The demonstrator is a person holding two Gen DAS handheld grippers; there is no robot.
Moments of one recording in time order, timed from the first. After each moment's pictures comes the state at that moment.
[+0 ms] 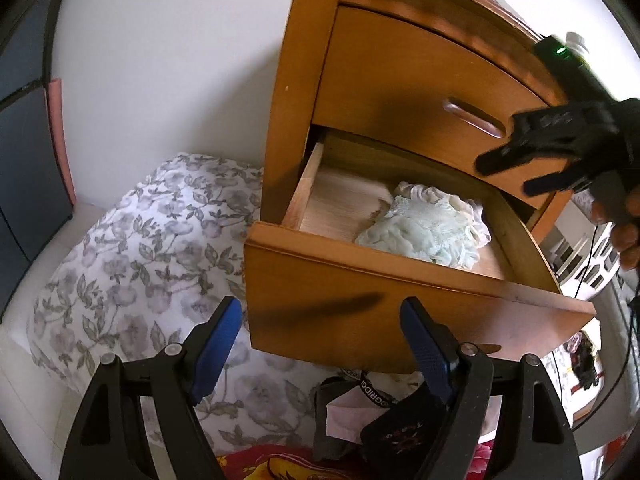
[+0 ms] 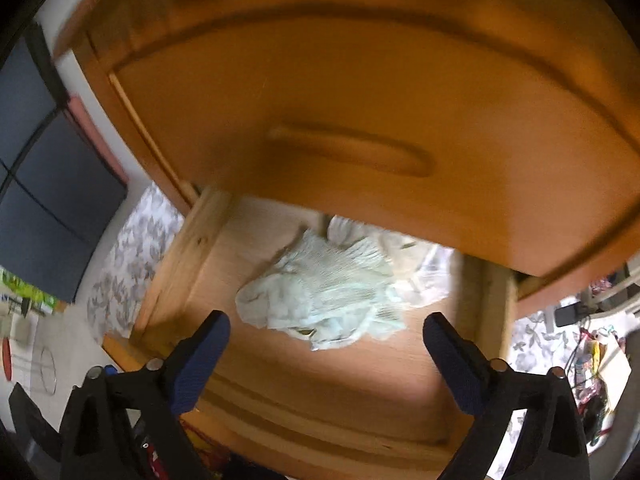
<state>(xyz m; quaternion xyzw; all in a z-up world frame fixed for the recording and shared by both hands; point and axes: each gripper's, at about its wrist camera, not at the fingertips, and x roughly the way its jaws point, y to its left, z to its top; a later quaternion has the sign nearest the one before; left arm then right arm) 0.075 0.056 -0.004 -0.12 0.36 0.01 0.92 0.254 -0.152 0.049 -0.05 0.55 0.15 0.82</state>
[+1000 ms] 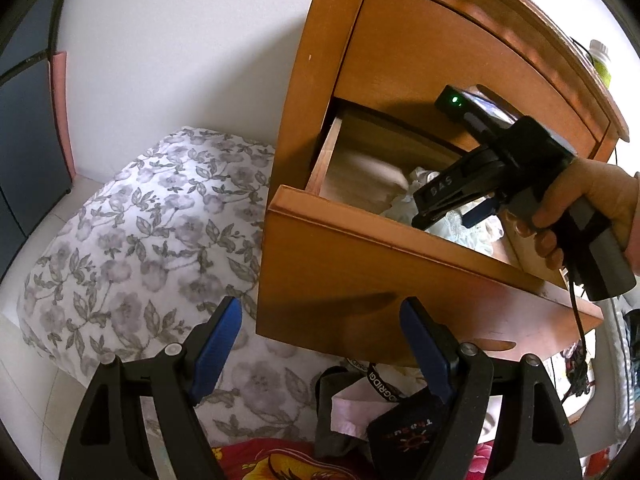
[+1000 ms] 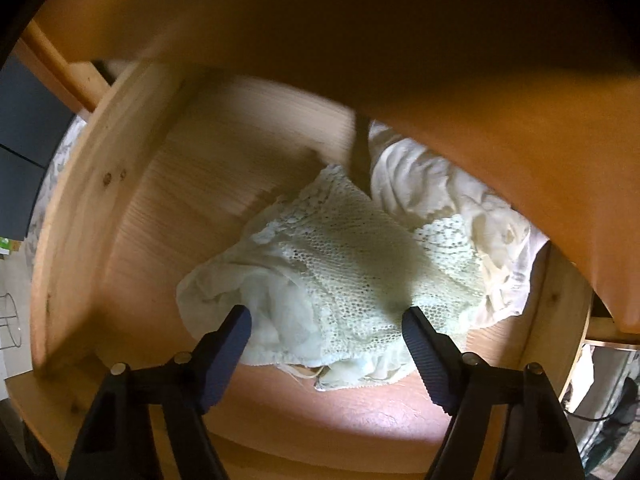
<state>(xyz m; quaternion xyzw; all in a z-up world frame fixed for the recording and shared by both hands) 0.083 0.068 -0.024 -0.15 0.39 0.01 0.91 0.308 -0.081 -0.065 -0.17 0.66 0.10 0.73</state>
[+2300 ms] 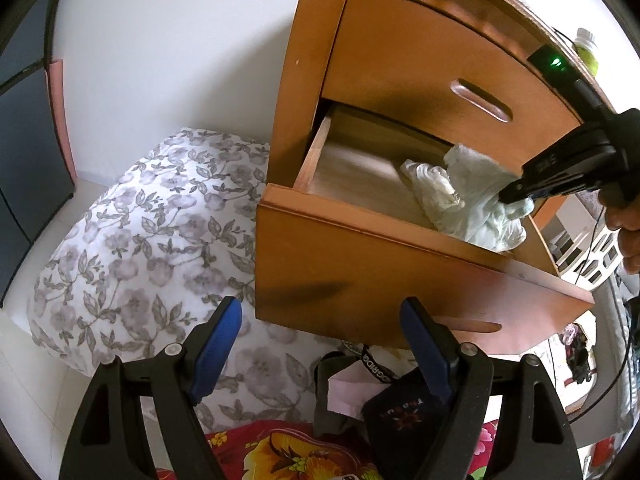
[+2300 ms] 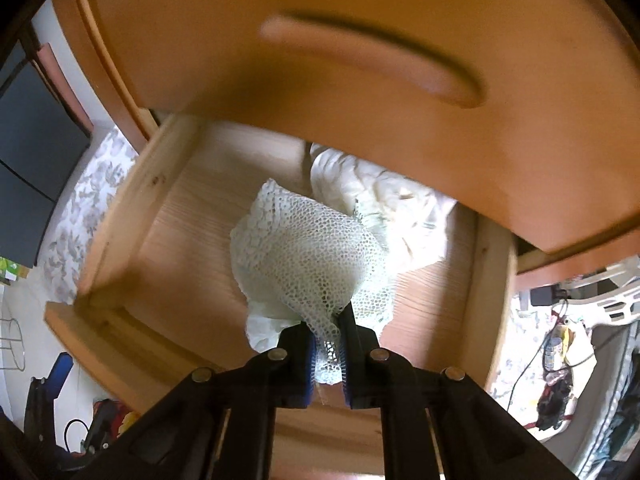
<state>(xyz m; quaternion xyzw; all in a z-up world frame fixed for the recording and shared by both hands) 0.068 0.058 -0.006 -0.13 0.40 0.00 0.91 0.250 -0.147 0.034 -0.12 0.58 0.09 0.80</state>
